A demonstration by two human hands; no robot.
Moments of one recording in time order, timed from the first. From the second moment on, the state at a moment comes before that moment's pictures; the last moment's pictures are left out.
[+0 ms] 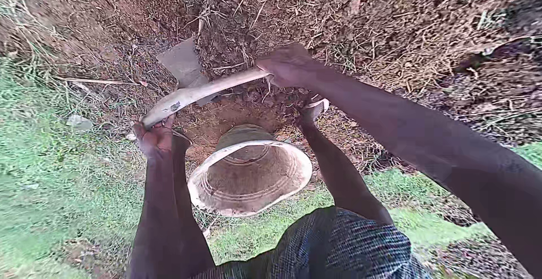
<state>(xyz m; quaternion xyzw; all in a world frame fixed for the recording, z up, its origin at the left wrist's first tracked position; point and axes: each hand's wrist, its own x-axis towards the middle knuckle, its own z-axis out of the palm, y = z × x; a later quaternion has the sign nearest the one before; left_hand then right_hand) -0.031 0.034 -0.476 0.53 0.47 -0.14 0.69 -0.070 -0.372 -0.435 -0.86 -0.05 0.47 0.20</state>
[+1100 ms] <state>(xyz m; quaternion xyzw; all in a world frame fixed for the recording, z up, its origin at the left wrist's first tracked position) -0.012 -0.073 -0.475 0.45 0.46 -0.29 0.71 -0.137 -0.432 -0.313 -0.83 0.15 0.53 0.11</state>
